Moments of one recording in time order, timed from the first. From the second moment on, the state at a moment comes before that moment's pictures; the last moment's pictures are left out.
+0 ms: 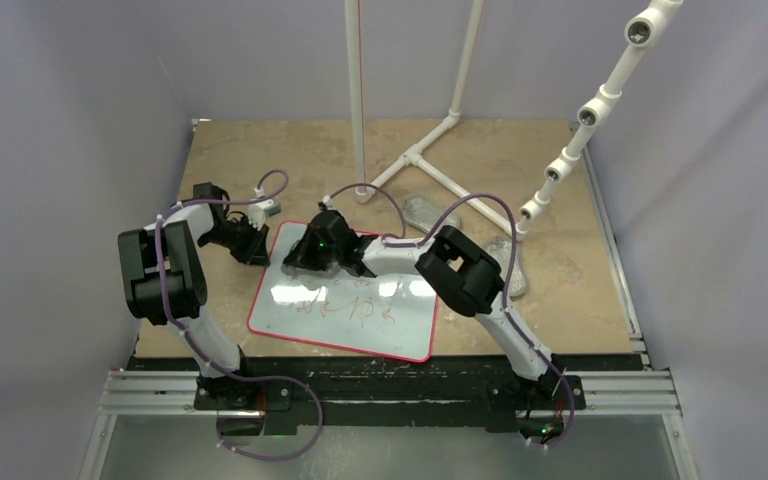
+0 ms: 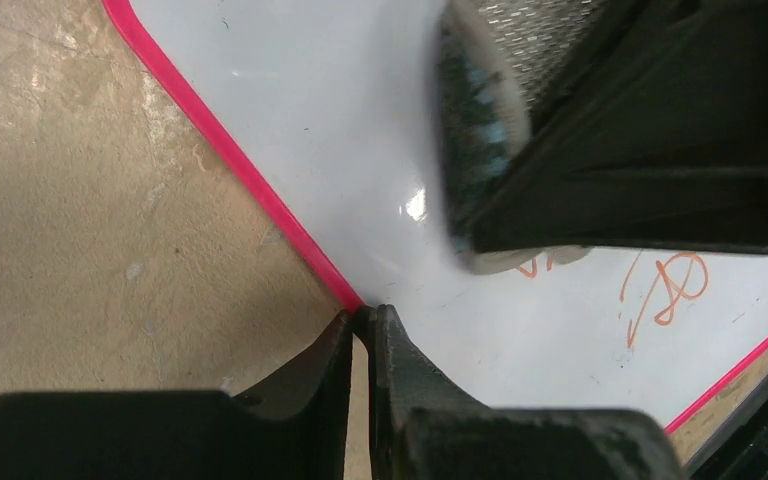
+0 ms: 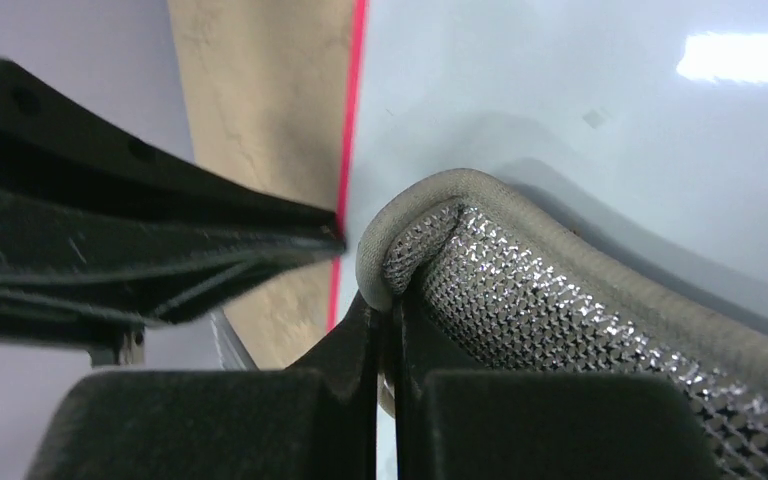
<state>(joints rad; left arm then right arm) 0.23 1.79 1.04 -0.74 0.59 0.87 0.96 2.39 1.65 0.21 -0.08 1.18</state>
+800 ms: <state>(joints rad) 0.23 1.78 1.05 -0.73 0.59 0.87 0.98 2.38 1.61 0.23 -0.27 1.03</state>
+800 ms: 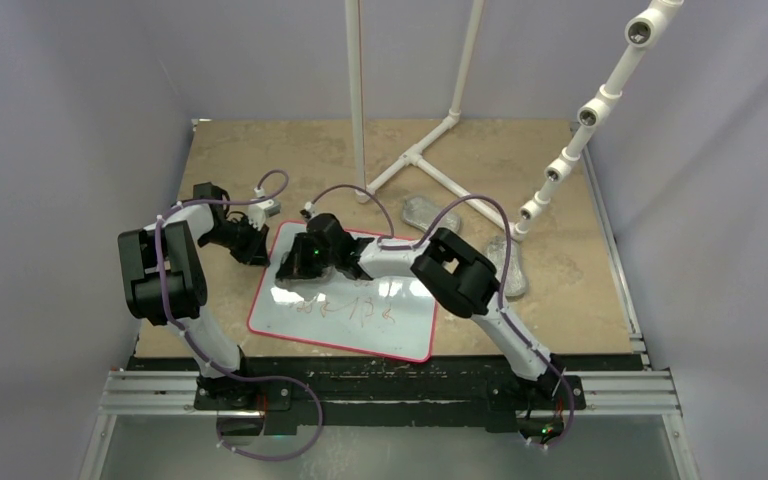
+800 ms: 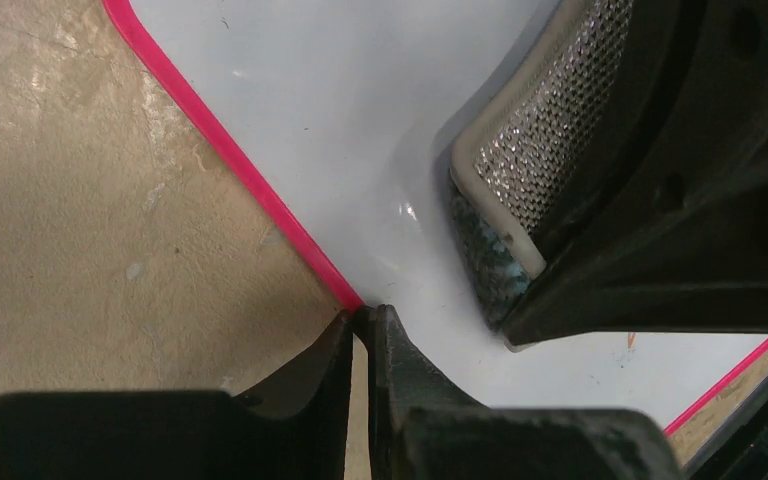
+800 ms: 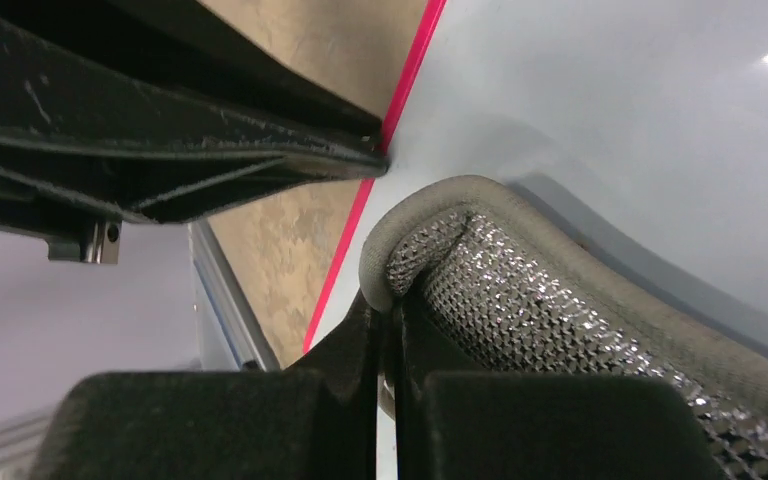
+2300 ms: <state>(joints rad) 0.22 1.78 1.06 -0.75 0.57 0.88 1.03 2.05 1.19 0.03 -0.46 0.82</state>
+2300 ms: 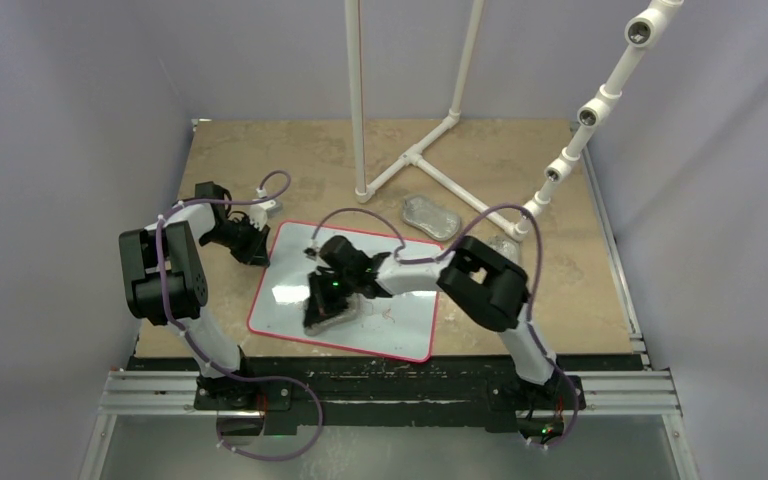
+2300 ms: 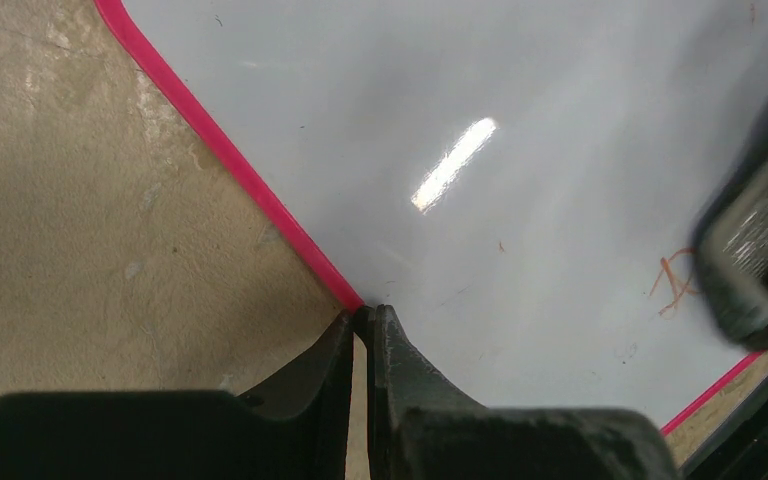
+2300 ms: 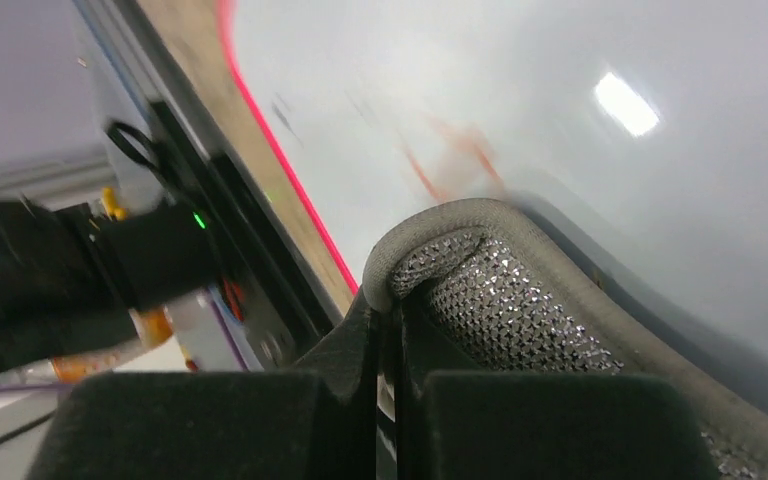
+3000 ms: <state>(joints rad) 0.22 1.76 1.04 -0.74 0.56 0.90 0.96 1.96 0.95 0.28 -0.35 1.02</state>
